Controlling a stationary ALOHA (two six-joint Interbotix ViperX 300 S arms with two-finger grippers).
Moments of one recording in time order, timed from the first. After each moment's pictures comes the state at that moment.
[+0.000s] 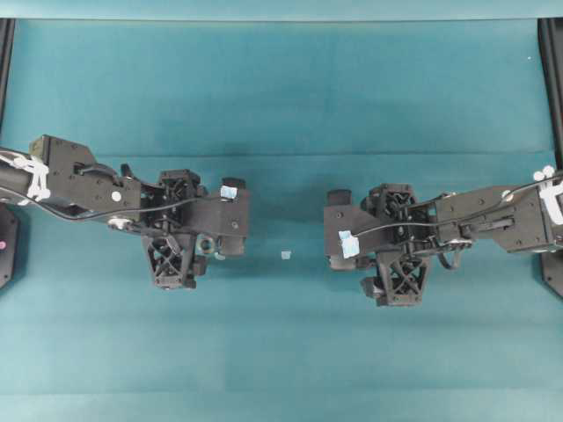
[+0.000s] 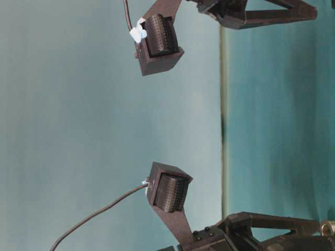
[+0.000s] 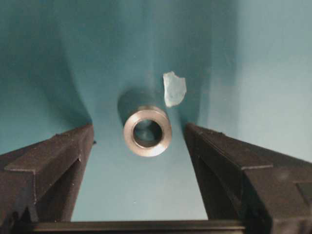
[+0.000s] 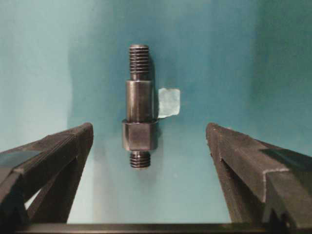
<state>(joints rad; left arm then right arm) 0.04 0.10 0.68 0.03 0.42 0.04 0.04 0.03 0.74 -0.01 0.42 0.04</state>
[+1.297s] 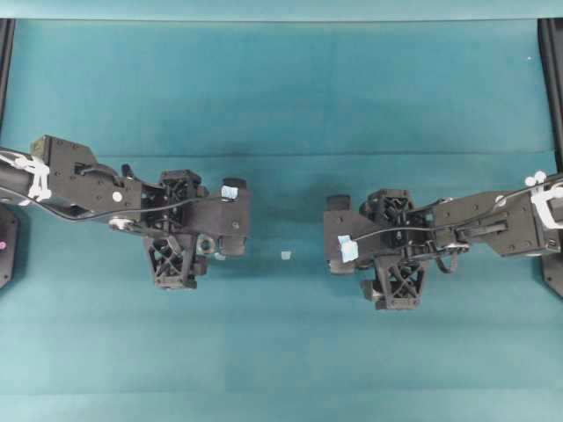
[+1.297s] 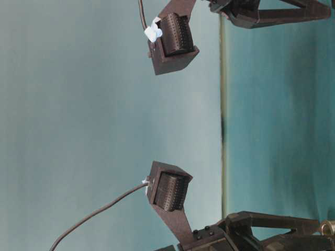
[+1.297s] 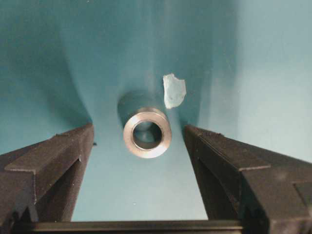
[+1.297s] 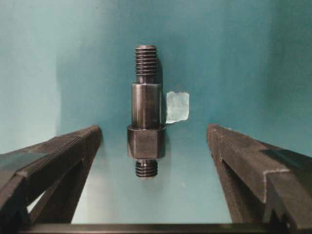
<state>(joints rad) 0.04 0.10 0.68 0.03 0.42 0.04 0.04 0.07 0.75 -0.01 0.38 0.04</state>
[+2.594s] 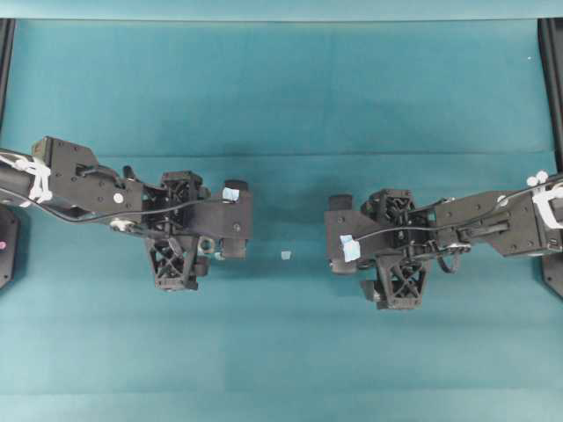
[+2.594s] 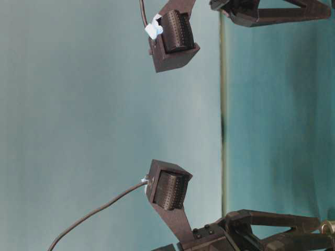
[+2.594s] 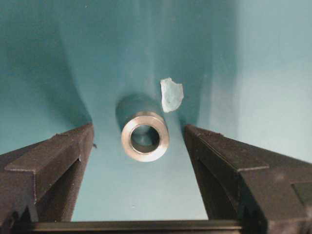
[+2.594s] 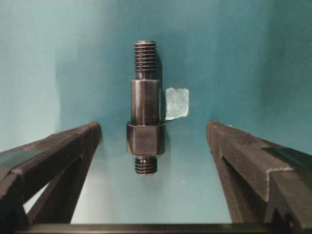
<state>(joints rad) 0.03 0.10 0.67 0.03 0.42 0.04 0.04 0.06 0.77 -0.01 0.39 0.04</state>
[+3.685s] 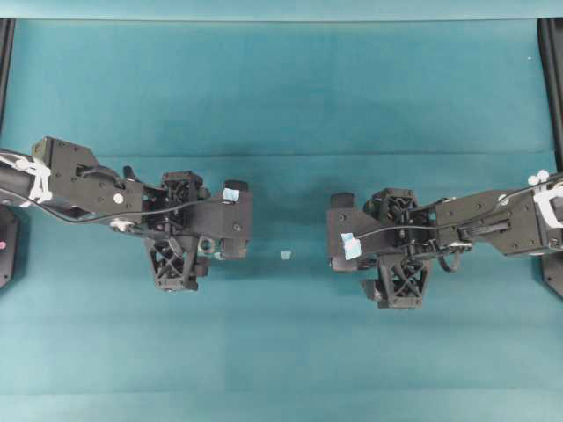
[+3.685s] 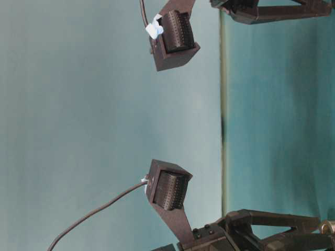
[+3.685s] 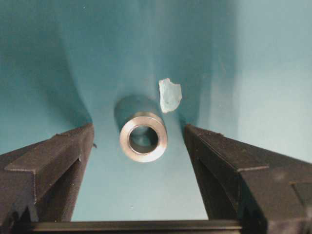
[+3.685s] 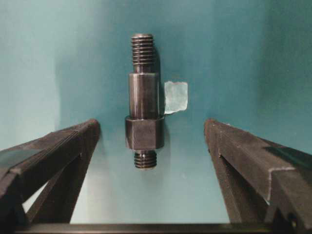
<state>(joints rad) 0.03 0.10 0.67 0.02 0.42 0.04 0.04 0.06 0.77 -0.01 0.41 0.04</state>
